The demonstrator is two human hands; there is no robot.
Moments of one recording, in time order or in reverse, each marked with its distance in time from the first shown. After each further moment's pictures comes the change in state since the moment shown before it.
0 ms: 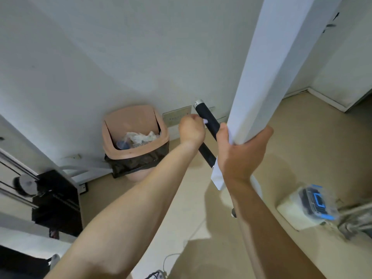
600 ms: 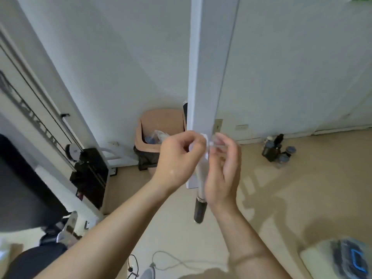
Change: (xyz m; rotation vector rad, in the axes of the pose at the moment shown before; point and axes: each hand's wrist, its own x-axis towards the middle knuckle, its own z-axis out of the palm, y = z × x) left_hand -0.195 0.011 0.007 0.014 0.149 0.452; right_hand -0.004 0.038 -0.101 0.496 -0.637 -0.135
